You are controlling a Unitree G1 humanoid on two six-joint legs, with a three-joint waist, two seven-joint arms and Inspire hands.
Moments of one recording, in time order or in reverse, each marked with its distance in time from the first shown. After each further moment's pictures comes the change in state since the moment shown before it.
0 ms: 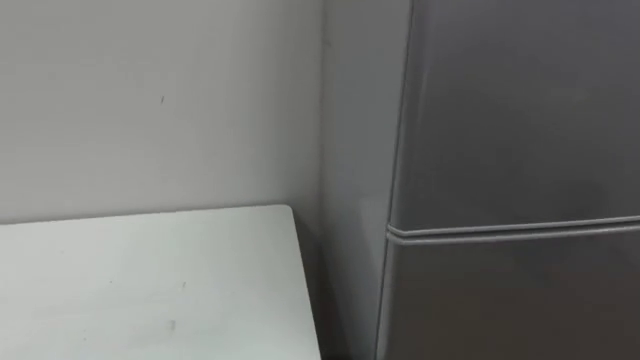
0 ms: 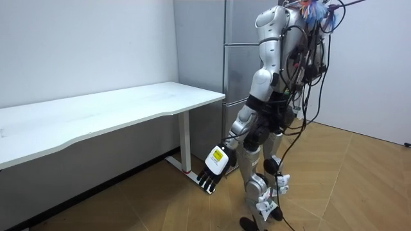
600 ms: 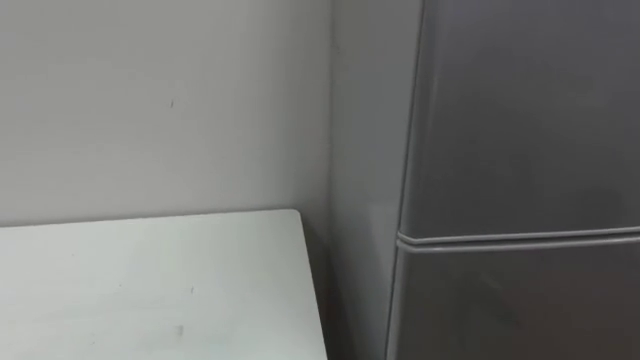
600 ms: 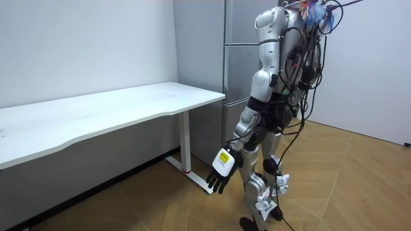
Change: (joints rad) left arm -0.021 -0.033 -0.082 0.085 -0.002 0.001 -0.009; right arm -0.005 0.056 0.250 0.473 -0.315 0.023 0.215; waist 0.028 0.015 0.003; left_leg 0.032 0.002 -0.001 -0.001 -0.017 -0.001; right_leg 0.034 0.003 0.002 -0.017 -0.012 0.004
